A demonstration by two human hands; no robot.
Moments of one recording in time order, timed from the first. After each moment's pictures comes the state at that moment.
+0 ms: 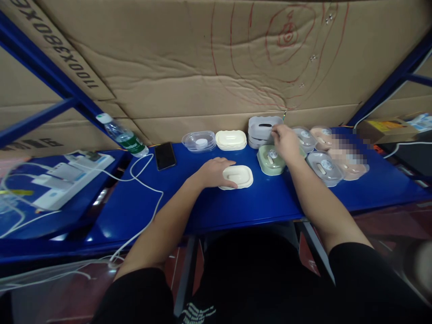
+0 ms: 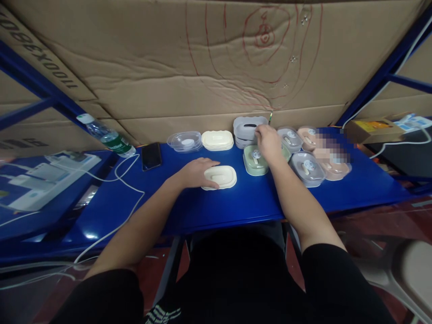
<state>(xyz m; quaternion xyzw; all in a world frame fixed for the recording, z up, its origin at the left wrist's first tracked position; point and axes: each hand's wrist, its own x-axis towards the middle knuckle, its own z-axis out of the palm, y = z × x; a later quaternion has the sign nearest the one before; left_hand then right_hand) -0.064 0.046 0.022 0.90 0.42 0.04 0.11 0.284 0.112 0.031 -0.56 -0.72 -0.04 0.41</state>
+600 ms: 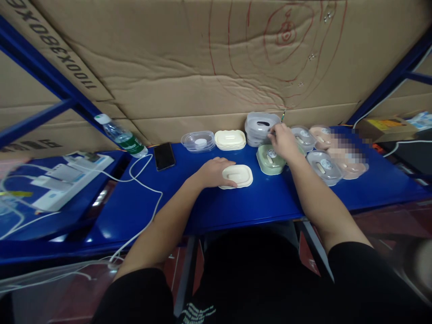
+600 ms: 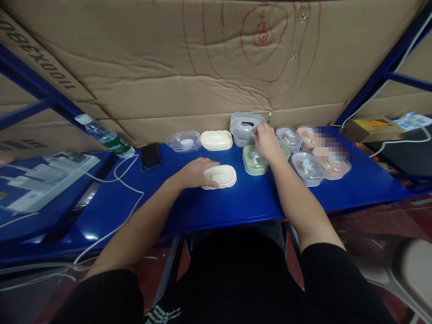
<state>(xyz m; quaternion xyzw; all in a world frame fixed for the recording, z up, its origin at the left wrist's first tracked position) -0.064 0.048 0.019 0.90 0.42 0.05 0.12 0.282 0.113 0.032 -0.61 -0.73 -0.05 0.30</state>
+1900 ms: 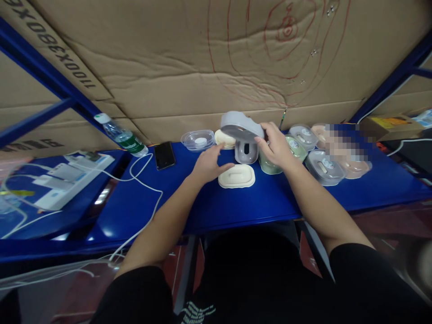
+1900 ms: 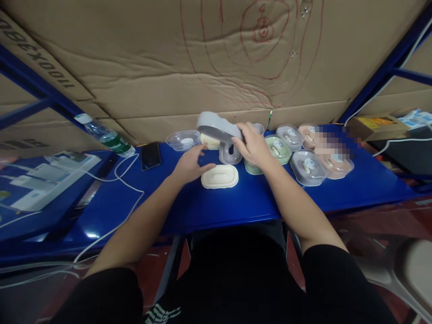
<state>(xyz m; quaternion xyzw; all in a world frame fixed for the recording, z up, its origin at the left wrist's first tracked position) -0.071 0.052 0.022 0.85 0.47 0.23 0.07 0.234 0.056 0.067 -0.46 -0.81 0.02 0.38</state>
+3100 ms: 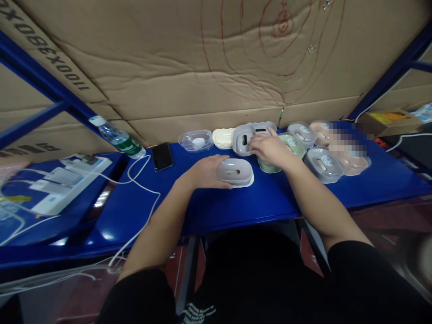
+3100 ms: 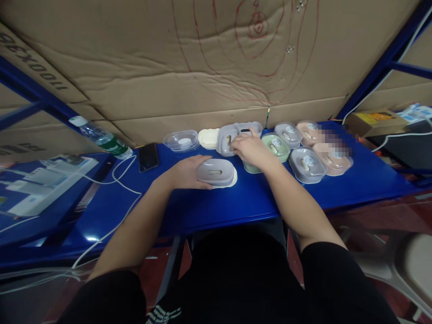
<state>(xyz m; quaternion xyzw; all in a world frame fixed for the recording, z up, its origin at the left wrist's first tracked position) -0.075 0.029 0.052 0.90 0.41 0.09 0.12 0.237 0.061 0.061 -0.41 -0.89 -0.02 0.20</state>
